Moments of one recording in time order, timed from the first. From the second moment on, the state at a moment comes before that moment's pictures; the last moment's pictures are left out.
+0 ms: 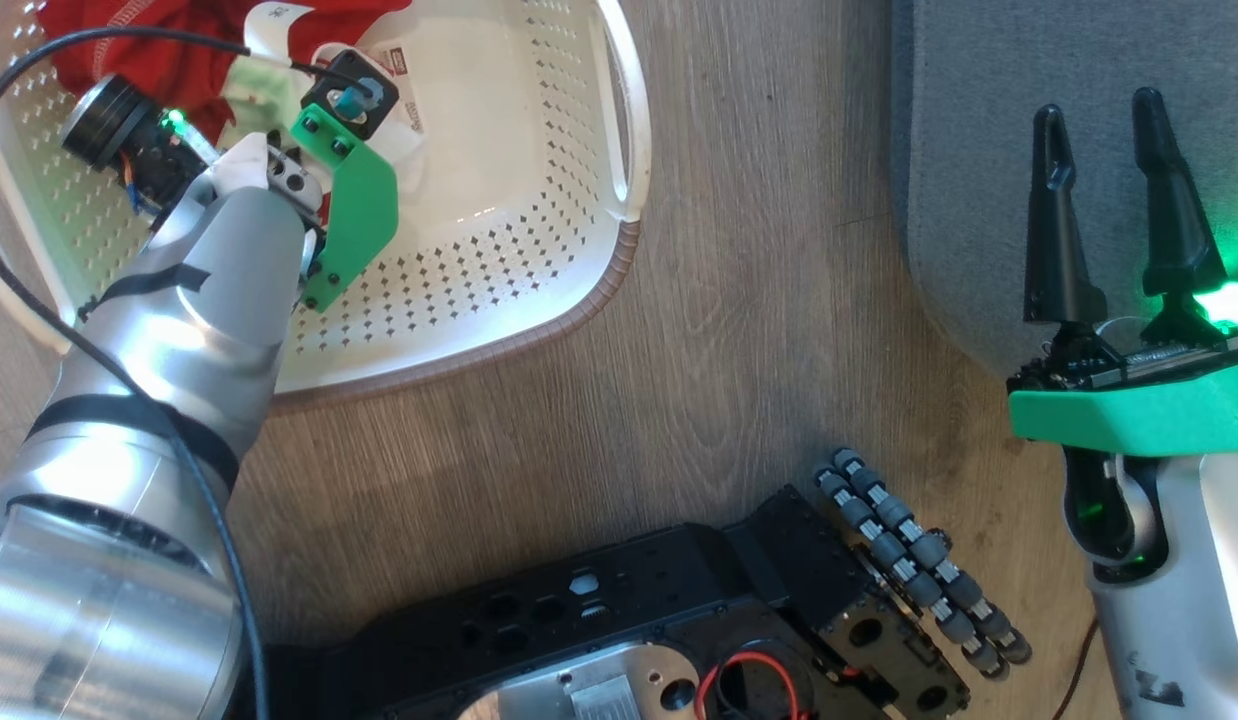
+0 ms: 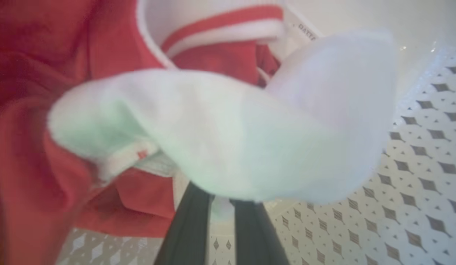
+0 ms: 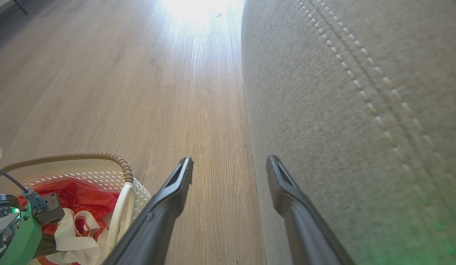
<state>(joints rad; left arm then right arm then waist) -1.18 0.10 -0.68 1.30 0.05 -0.02 0.20 -0.29 -0.17 0.09 -0.08 0.41 0.12 -0.29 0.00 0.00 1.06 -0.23</state>
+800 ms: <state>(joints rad) -1.12 0.11 -0.67 1.30 -0.04 0.05 -0.01 -0.36 -0.15 0.12 0.04 0.41 0.11 -0.28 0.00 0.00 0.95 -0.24</state>
